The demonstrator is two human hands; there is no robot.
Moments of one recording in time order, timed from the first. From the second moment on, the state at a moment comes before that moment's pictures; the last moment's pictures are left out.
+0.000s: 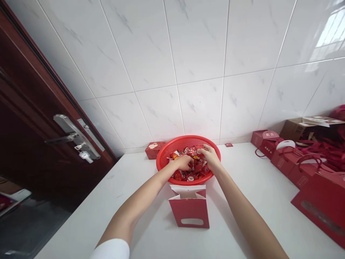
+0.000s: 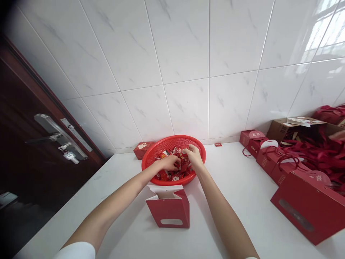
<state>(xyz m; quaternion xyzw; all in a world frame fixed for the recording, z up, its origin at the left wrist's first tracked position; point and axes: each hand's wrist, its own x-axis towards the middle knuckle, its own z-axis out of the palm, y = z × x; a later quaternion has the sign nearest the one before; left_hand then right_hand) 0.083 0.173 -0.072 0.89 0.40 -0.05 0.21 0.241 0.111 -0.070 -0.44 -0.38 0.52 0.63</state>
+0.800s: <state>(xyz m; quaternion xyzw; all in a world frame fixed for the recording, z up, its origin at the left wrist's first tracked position) 0.105 0.176 -0.087 0.91 0.36 -0.07 0.20 0.240 0.109 -0.069 -0.44 -0.36 0.52 0.64</state>
